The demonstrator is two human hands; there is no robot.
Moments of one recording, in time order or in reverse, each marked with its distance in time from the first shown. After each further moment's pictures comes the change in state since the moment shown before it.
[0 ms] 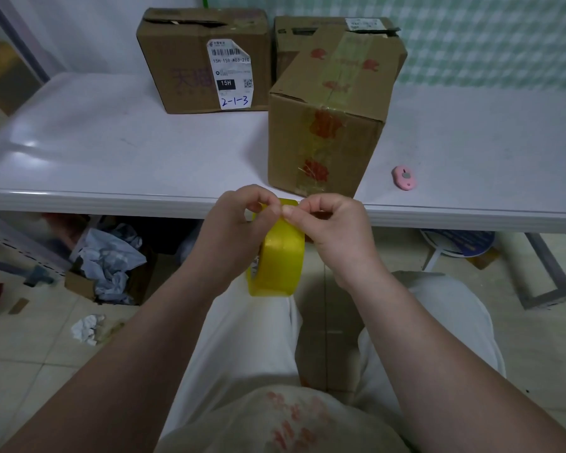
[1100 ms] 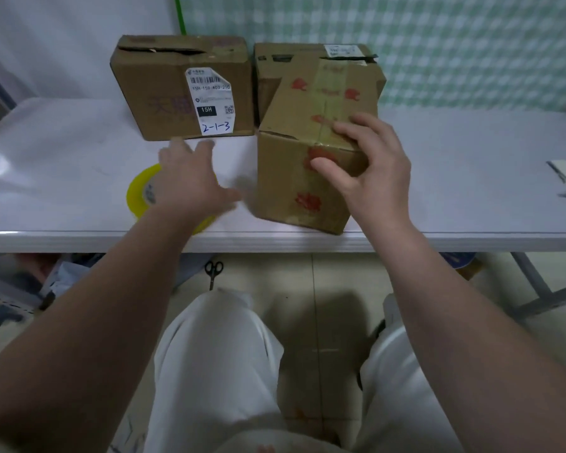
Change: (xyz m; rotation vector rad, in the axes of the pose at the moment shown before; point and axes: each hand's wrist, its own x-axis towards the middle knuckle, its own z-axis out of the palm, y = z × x) left_hand 0.128 -0.006 -0.033 0.850 0.102 -0.031; right_hand 0.093 -0.017 -0.053 -0.472 0.350 -0.539
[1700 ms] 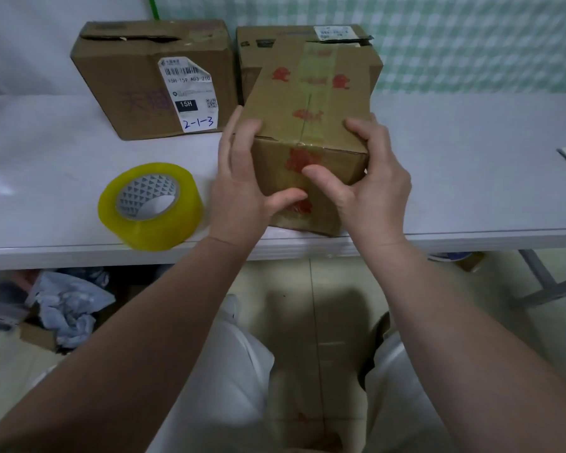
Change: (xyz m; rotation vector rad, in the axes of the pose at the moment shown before) left_hand -0.007 0.056 0.059 -0.603 0.433 0.474; right_hand -0.005 0.019 0.015 0.034 0.072 0.094
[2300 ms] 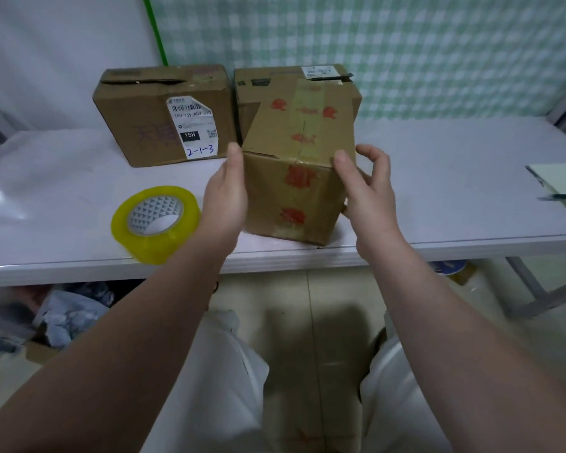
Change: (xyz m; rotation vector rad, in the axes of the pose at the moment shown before) left_hand 0.021 0.028 -0.020 -0.450 -0.077 -0.797; right_hand 0.006 -0.019 -0.031 0.543 -0.135 0.555
